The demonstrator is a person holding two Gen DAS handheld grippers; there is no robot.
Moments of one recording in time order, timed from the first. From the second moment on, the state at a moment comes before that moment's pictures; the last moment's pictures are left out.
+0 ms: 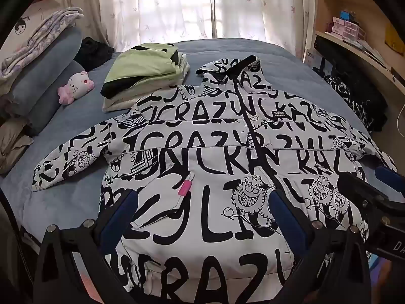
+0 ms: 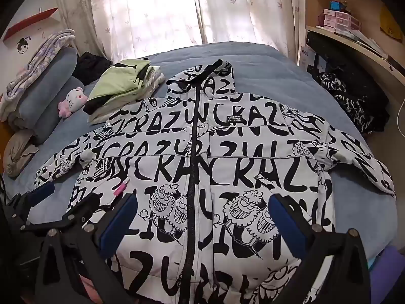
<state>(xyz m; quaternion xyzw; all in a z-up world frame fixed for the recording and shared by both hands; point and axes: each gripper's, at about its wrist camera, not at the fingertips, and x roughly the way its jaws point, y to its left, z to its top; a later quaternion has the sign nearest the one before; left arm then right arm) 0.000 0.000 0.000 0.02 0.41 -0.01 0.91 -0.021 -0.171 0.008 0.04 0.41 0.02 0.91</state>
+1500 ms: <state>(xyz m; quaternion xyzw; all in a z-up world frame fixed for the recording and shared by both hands) -0.023 -0.011 -0.019 0.03 0.43 -0.01 0.90 -0.028 -0.179 -0.002 0.05 0.41 0.02 0.91</state>
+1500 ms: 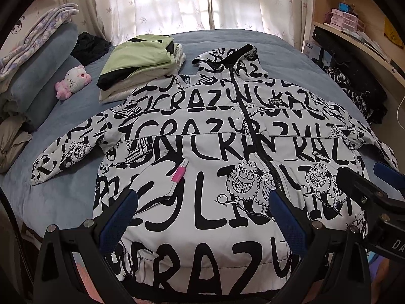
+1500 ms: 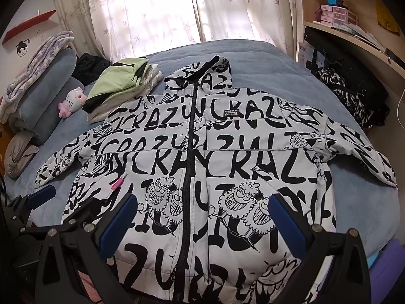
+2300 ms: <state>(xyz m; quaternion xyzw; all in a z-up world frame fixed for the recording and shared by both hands) -0.008 -0.014 -0.020 0.03 0.44 -0.01 0.90 -0.020 -0.195 -0.013 0.07 0.42 0.02 0.90</state>
